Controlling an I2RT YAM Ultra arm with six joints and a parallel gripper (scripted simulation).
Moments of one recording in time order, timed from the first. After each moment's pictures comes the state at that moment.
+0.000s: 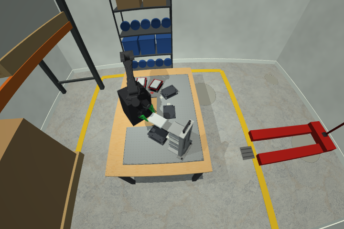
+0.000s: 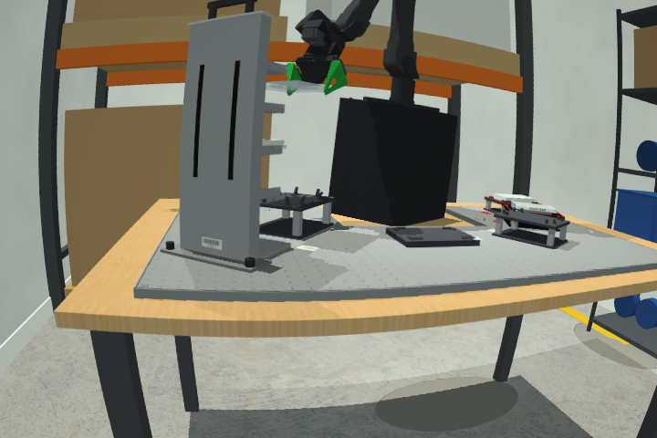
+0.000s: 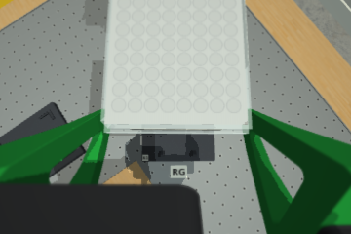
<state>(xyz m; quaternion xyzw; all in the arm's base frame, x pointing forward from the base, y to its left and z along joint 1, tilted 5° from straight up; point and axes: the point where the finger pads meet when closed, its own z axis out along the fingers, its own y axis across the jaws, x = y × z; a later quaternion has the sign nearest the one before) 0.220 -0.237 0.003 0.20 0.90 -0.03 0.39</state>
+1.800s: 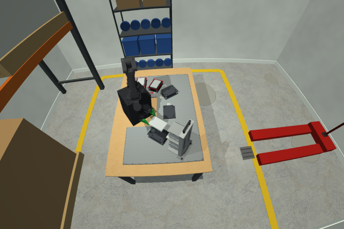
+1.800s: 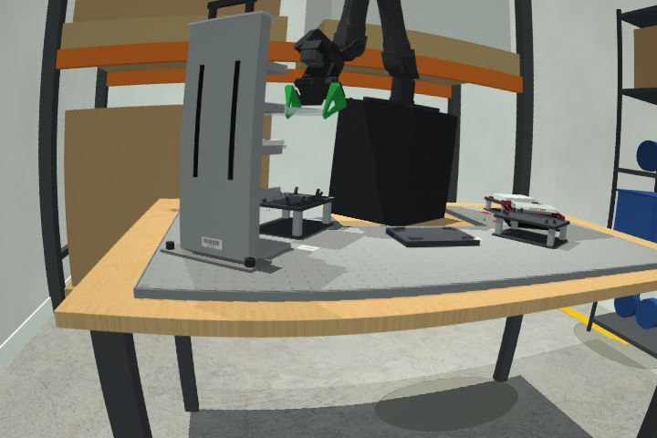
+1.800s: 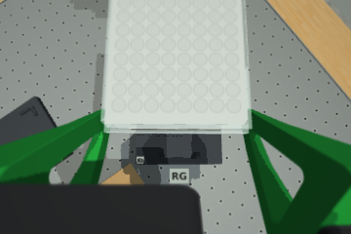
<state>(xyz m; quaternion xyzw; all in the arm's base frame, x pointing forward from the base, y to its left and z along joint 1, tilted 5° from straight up) 0.224 -0.233 -0.049 0.20 0.90 -0.03 0.39</state>
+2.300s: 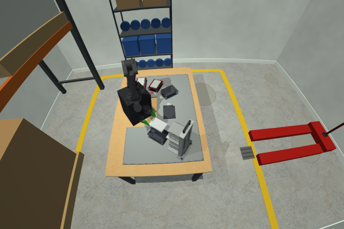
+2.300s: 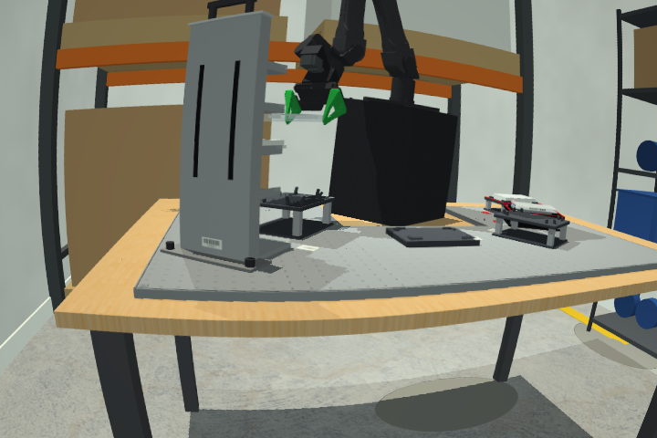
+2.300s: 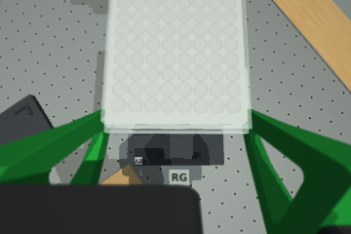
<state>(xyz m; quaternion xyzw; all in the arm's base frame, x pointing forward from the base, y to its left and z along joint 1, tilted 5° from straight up) 0.225 -0.232 -0.062 0.20 0.90 -0.03 0.39</state>
